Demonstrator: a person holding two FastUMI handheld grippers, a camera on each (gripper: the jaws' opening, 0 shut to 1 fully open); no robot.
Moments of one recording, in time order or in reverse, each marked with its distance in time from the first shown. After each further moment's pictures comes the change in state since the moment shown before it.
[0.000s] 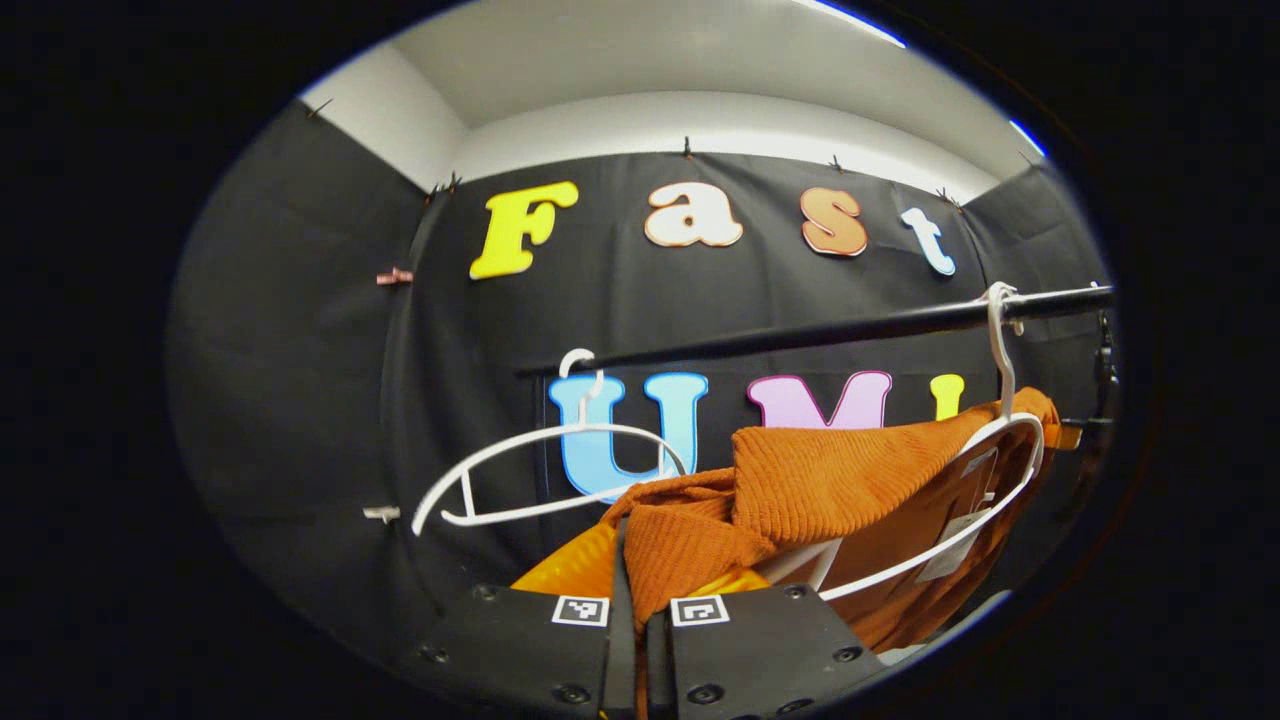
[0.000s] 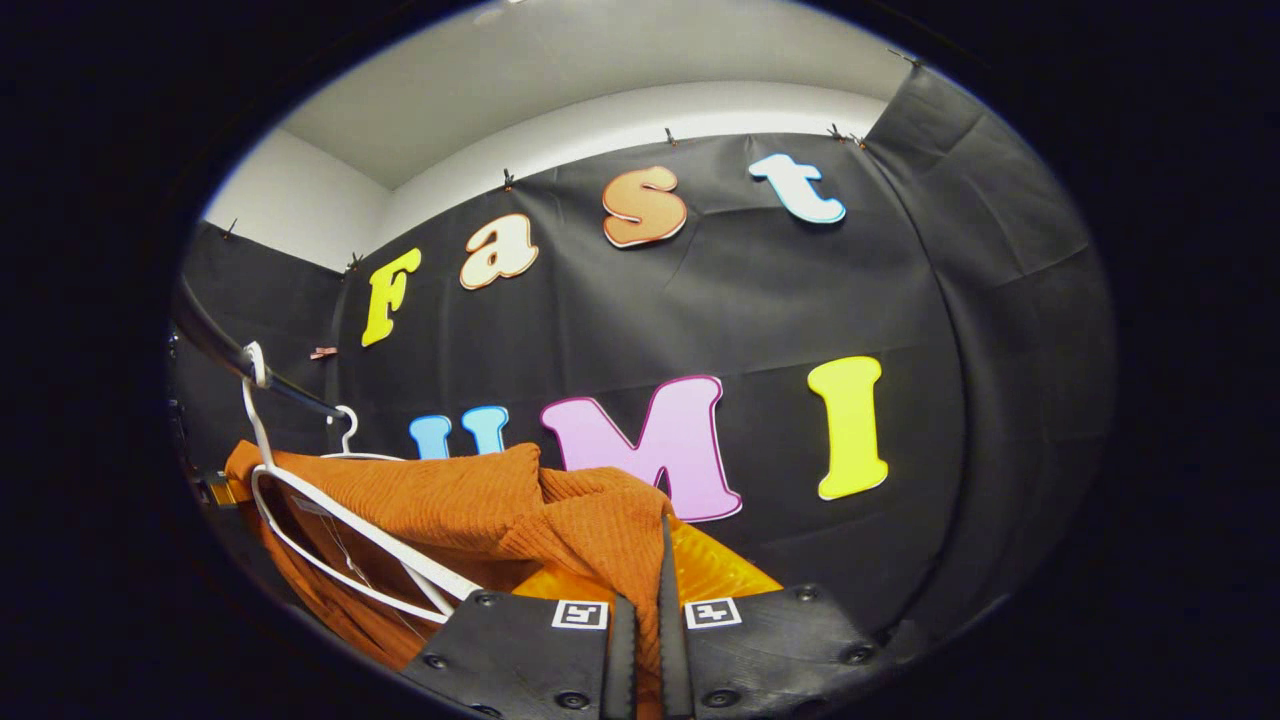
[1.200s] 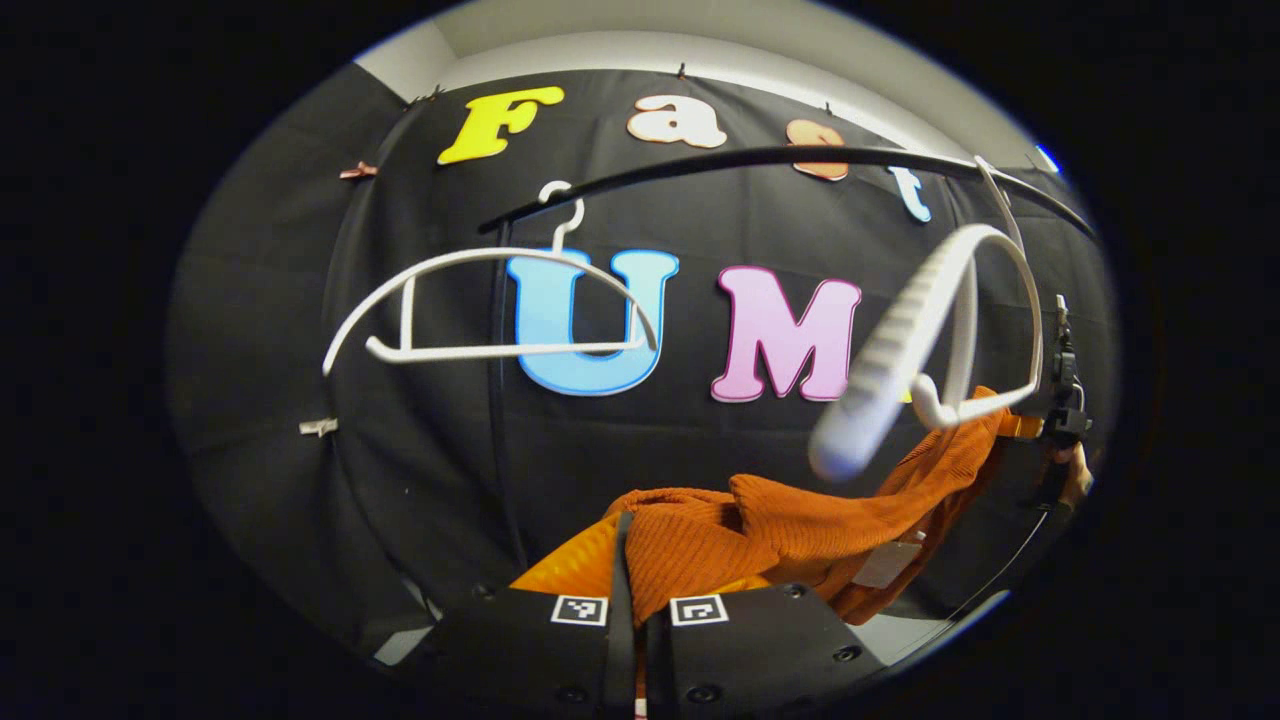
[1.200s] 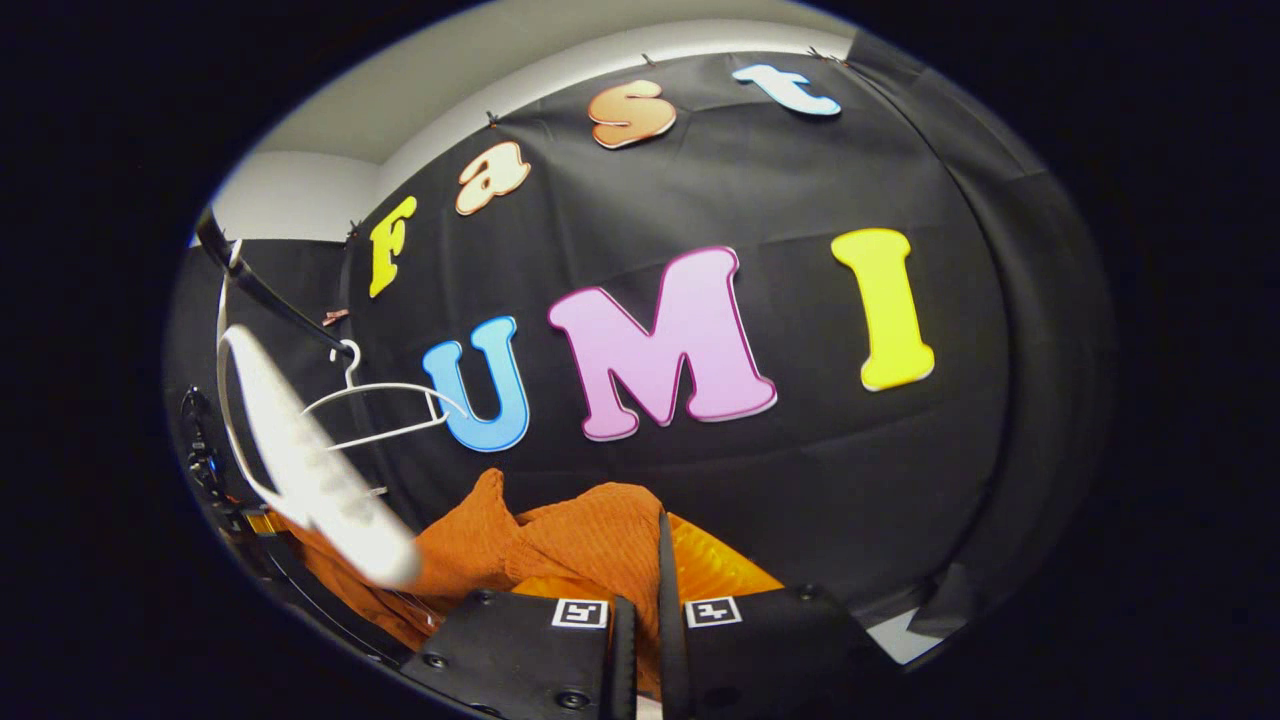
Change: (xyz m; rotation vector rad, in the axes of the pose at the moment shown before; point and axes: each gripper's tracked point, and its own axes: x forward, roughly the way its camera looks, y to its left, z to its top) left arm -0.004 0.002 -0.140 -0.053 0.251 -0.130; right arm 0.002 -0.007 -0.138 0.138 0.258 0.051
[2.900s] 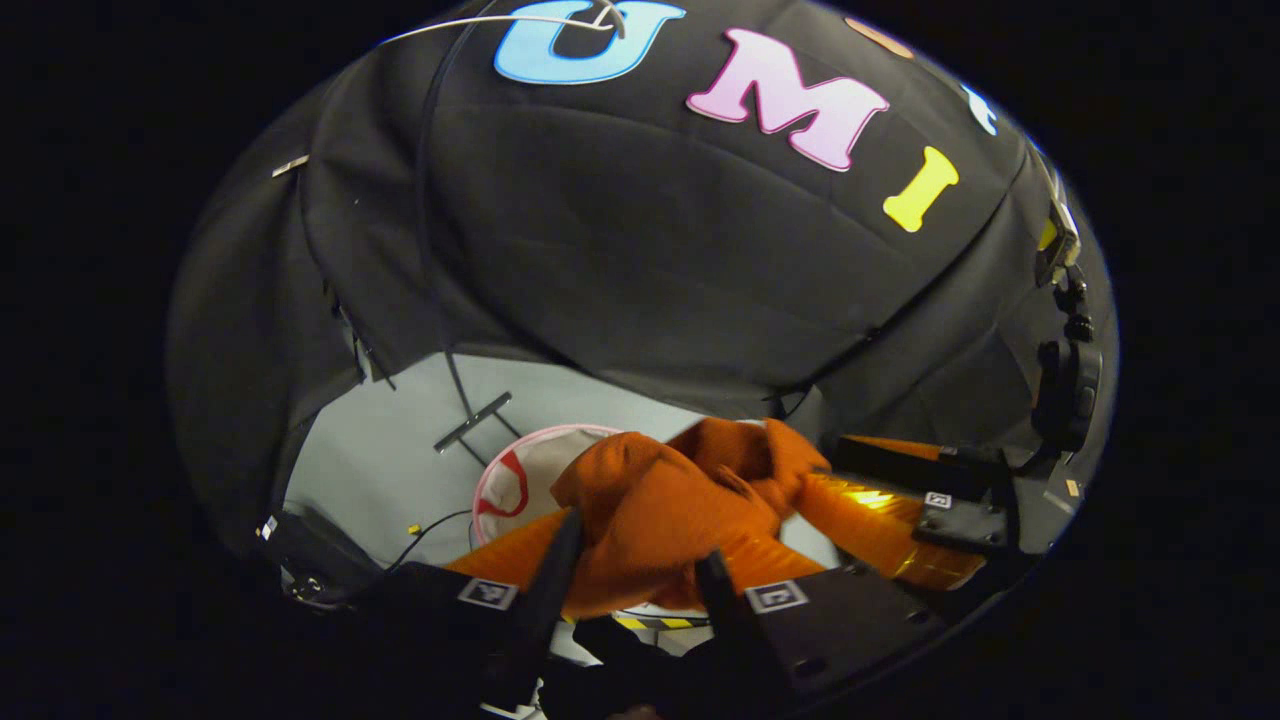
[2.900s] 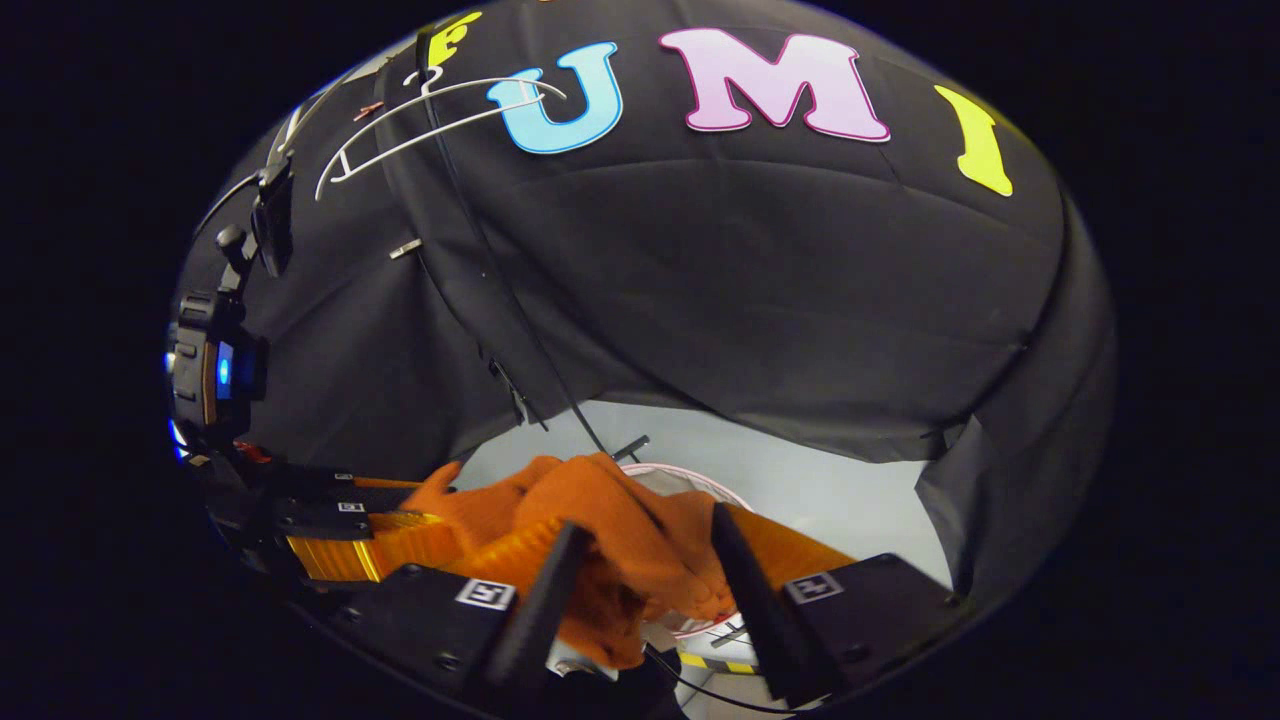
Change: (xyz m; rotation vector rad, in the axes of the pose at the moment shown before) left arm -0.057 -0.174 -0.201 -0.275 0.764 -0.064; right arm -0.114 0.113 -0.262 -0.172 0.731 0.039
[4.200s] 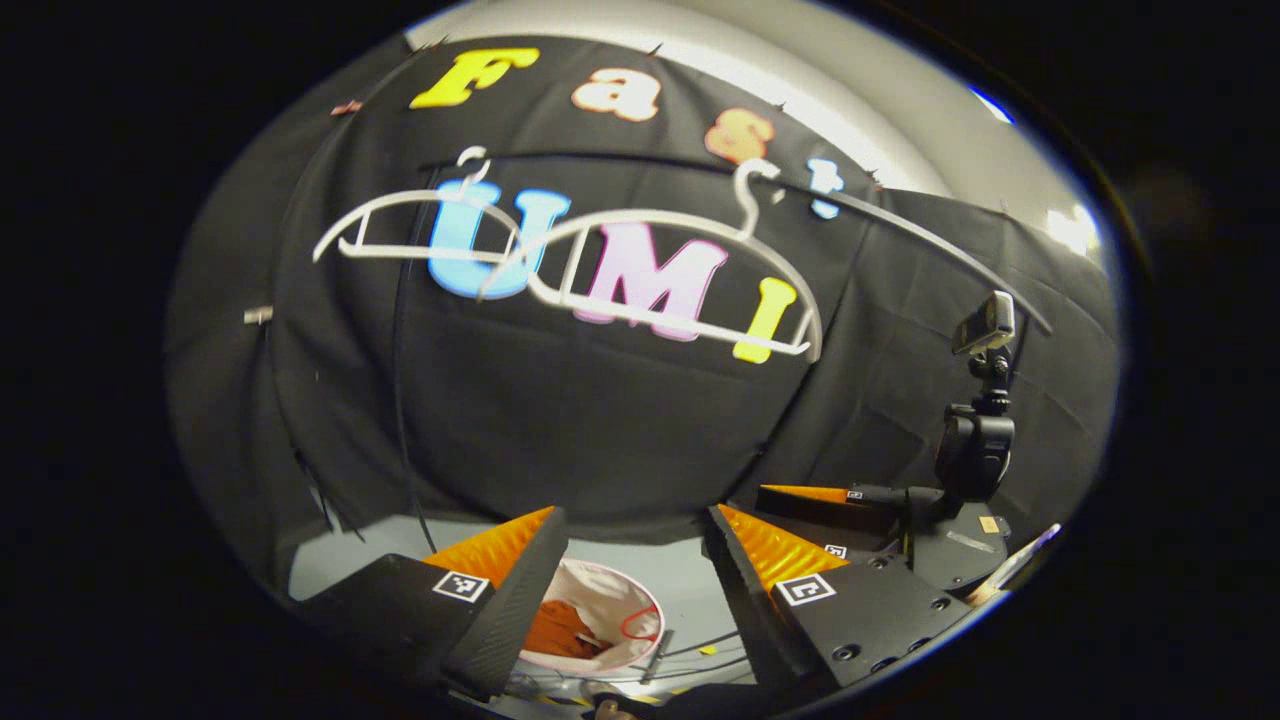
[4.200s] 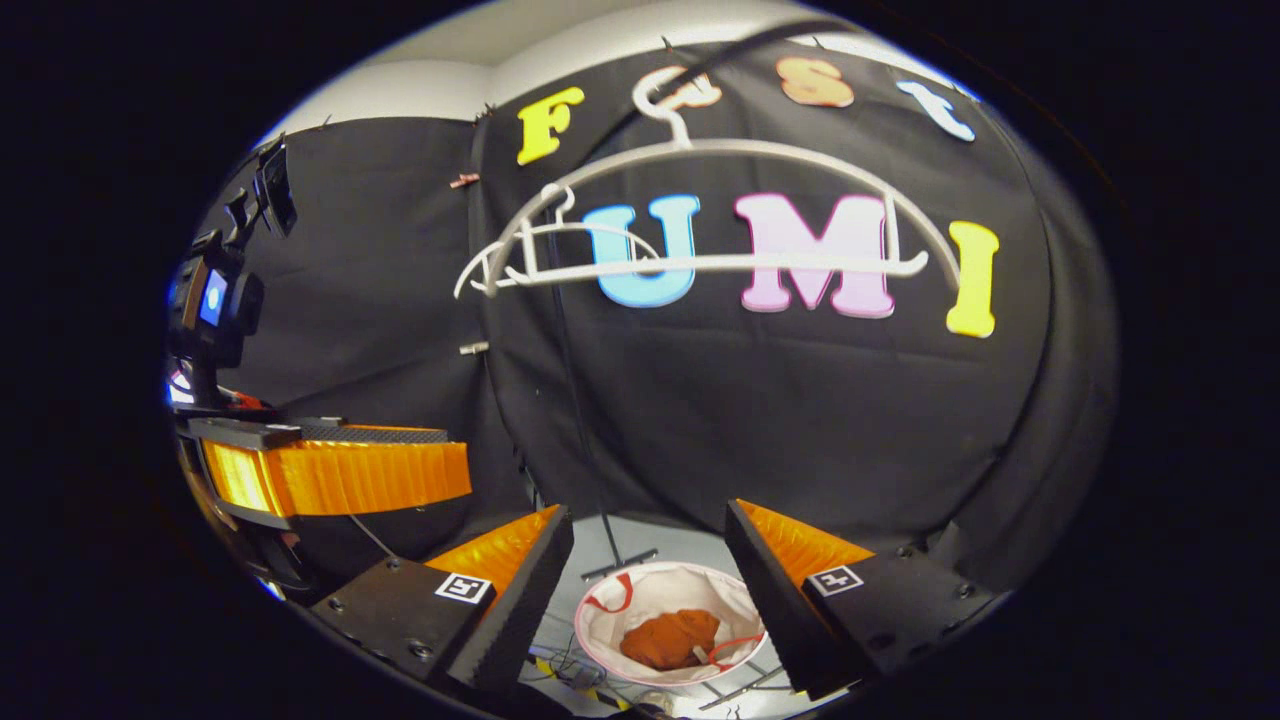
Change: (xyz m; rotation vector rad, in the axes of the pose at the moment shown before) left arm -0.227 -0.043 0.101 0.295 -0.598 -0.282; right arm -0.201 0.121 0.080 -0.147 -0.533 -0.001
